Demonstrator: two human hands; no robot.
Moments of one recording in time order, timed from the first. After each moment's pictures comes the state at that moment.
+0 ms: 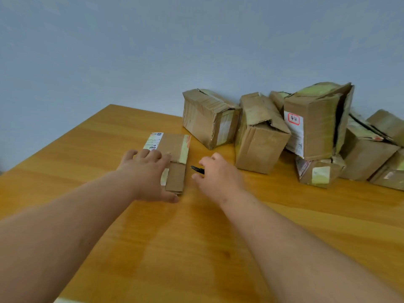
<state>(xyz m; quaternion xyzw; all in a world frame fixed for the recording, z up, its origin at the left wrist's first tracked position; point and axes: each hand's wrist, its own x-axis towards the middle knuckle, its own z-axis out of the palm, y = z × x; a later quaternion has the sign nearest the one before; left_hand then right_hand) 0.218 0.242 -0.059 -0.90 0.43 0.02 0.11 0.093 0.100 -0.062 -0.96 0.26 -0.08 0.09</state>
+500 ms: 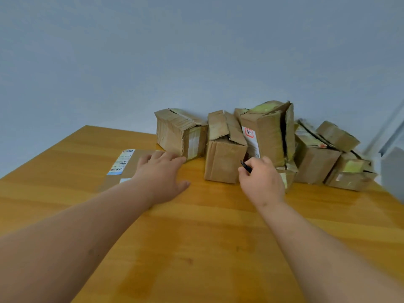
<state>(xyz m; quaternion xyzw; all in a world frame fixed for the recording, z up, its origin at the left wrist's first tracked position) 0.141 0.177 -0.010 -0.88 0.48 -0.04 -0.05 -0.022 0.010 -0.025 -0.86 0.42 -0.27 0.10</state>
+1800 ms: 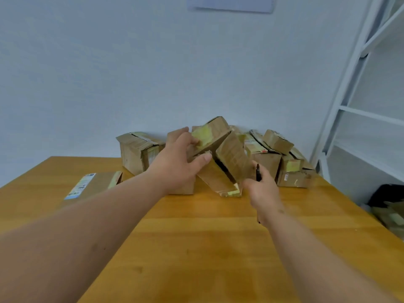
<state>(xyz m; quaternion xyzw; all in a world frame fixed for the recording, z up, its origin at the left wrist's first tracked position) 0.015 0.105 0.064 -0.74 0.53 0.01 -0.41 -0.148 -0.022 0.009 -0.65 0.39 -0.40 0.52</state>
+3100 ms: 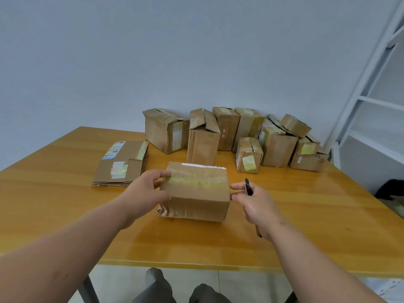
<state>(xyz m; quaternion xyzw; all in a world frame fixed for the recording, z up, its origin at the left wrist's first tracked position) 0.041 0.251 -0.041 -0.77 0.38 0.23 -0.46 -0.156 0.072 -0.054 -0.73 0.39 -0.23 0.51</state>
